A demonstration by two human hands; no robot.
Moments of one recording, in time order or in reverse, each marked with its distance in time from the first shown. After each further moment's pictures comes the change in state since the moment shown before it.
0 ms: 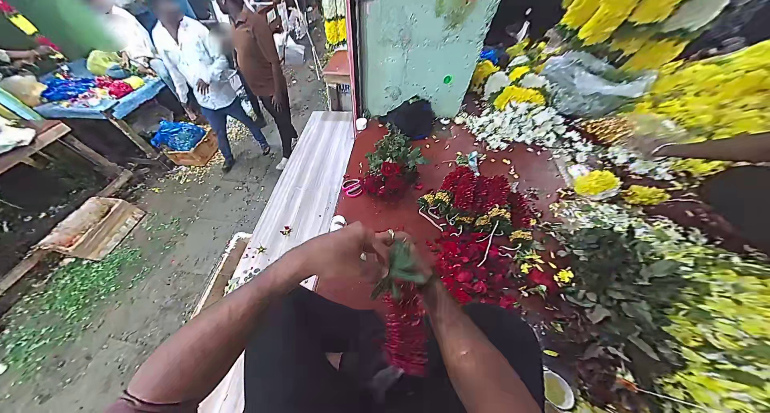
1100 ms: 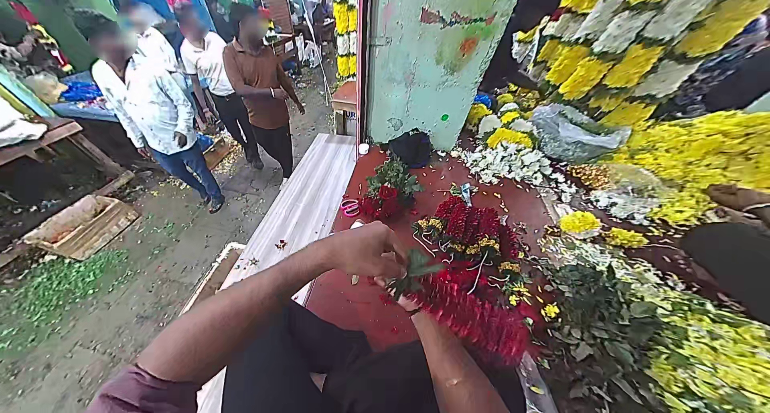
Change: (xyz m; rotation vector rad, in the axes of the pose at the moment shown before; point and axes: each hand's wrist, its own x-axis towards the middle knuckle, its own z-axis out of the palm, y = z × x) left_hand 0.041 0.024 -0.016 0.084 0.037 0.126; right_hand -0.015 -0.062 0.027 0.325 0.160 0.177
